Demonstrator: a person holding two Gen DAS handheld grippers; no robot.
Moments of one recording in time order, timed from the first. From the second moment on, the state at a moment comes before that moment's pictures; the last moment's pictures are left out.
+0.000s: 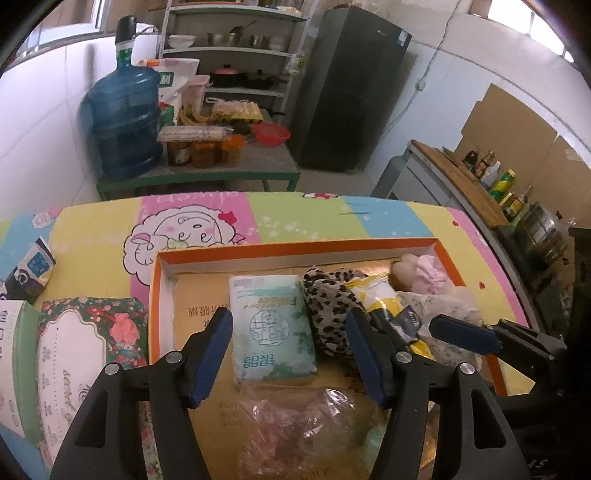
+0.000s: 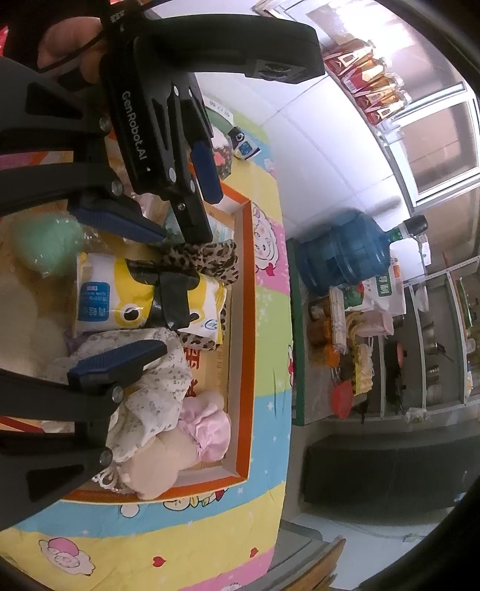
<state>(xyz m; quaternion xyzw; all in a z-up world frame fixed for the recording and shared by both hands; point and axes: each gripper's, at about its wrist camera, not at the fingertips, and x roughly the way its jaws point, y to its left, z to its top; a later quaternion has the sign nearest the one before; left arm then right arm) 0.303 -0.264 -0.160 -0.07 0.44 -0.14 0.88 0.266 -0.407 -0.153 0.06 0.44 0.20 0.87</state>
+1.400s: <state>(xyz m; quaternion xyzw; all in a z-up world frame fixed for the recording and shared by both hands) 0.211 -0.210 -0.080 -0.09 0.38 -0.25 0.89 0.159 -0.375 -0.088 0.04 0.39 0.10 0.91</state>
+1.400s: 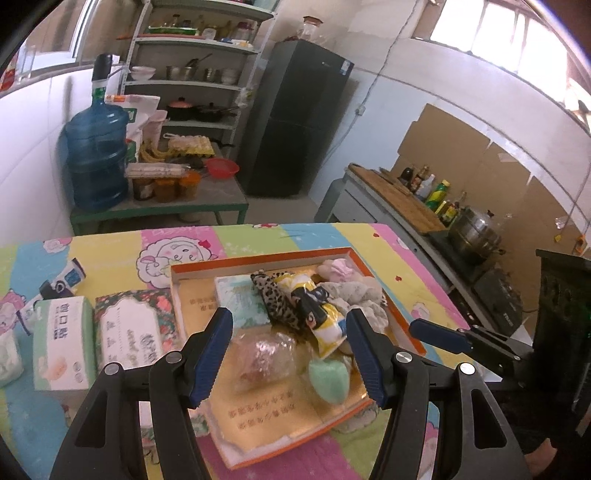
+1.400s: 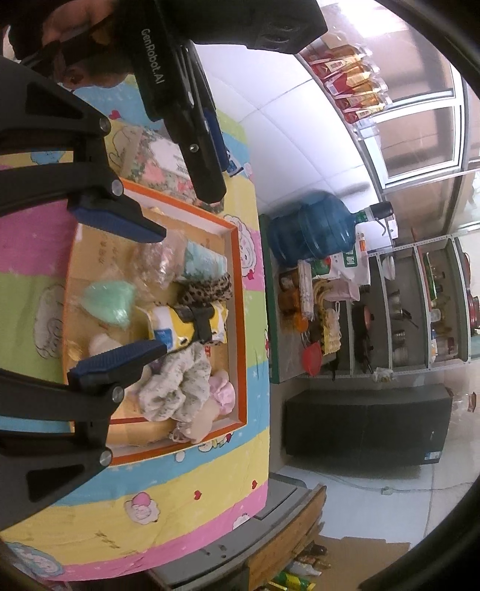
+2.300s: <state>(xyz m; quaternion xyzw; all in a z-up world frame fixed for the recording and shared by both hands) 0.129 -0.046 -0.097 -0.08 0.37 -0.24 0.89 0.087 -0.226 -0.100 0.04 0.41 0.13 0.90</state>
